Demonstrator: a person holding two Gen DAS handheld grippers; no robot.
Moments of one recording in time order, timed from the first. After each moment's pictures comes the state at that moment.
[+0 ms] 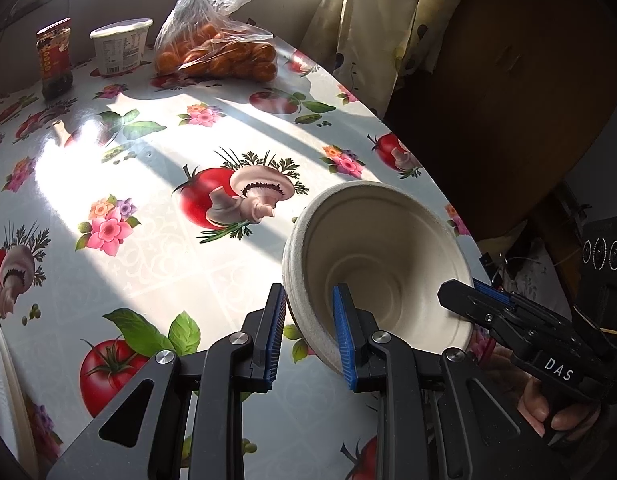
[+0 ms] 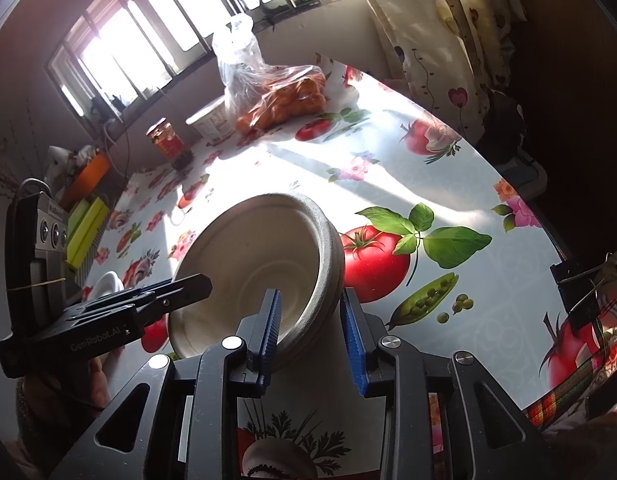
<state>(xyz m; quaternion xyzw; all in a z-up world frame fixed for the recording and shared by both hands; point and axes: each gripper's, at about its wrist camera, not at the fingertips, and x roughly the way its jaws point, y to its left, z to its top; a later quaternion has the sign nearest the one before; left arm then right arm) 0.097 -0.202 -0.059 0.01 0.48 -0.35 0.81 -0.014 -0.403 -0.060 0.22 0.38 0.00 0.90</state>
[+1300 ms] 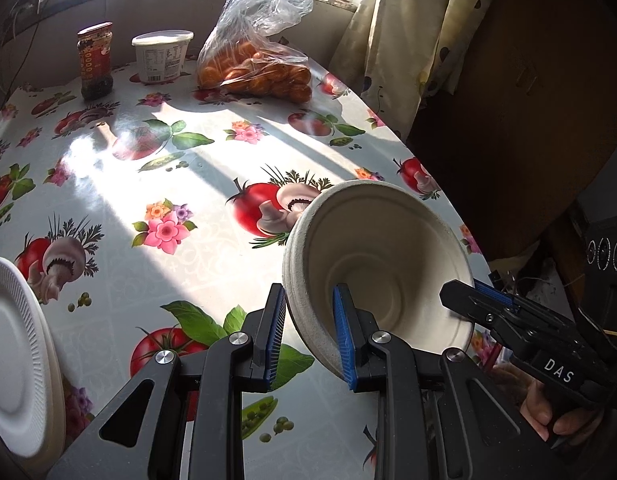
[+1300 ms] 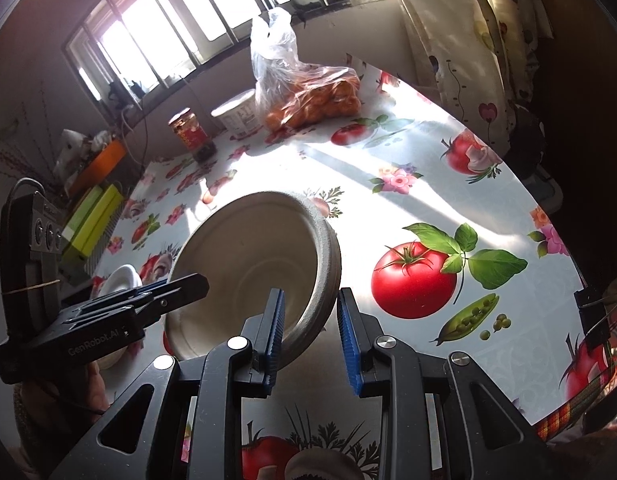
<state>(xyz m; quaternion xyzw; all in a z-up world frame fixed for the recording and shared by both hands) 0.096 -0.165 -0.040 -0.01 0.46 -0.31 0.83 0.001 -0.377 -0.042 0.20 0.39 0.03 0.90</state>
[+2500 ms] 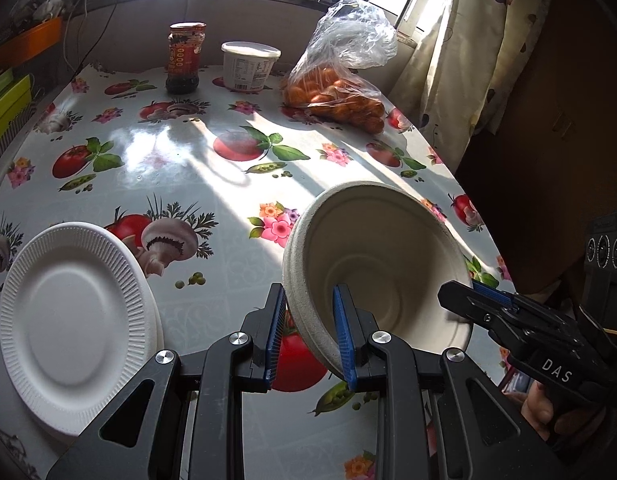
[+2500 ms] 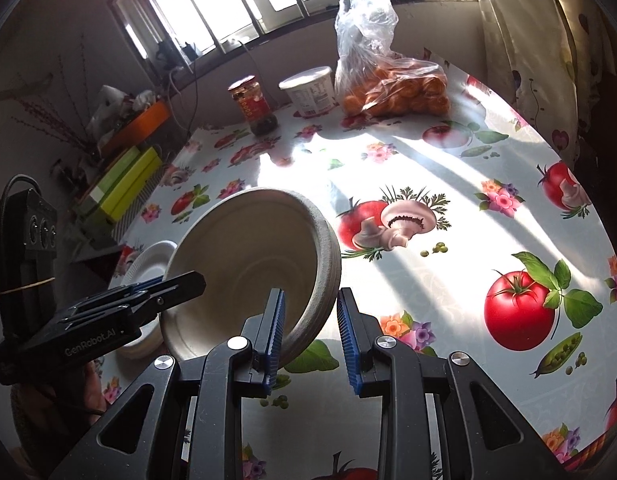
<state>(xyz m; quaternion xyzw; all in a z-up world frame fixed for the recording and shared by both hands) 0.096 -0.081 -0.031 -0.05 0.45 -0.23 0.86 0.045 -0.299 -0.030 0.15 0.40 0.11 0.90</state>
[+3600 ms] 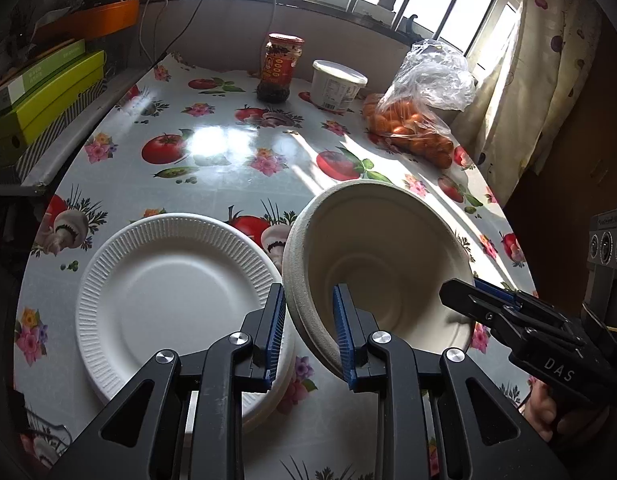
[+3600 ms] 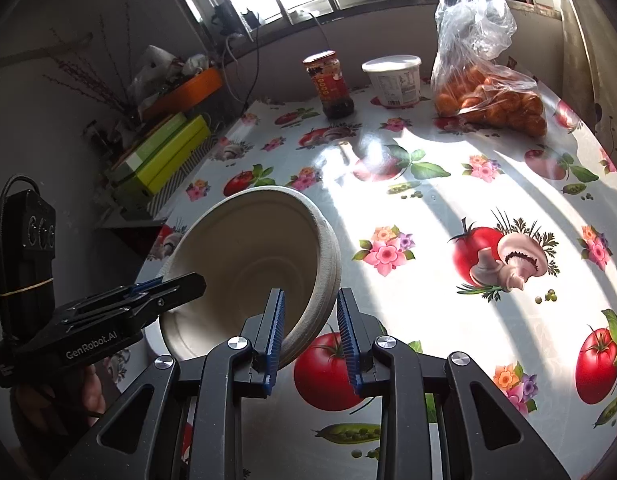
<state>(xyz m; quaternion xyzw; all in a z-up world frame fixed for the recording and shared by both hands) 0.102 0.007 -0.025 -0.09 0.44 -0.15 0.88 0.096 -0.213 -0.025 0.11 0.42 0.19 0.88</state>
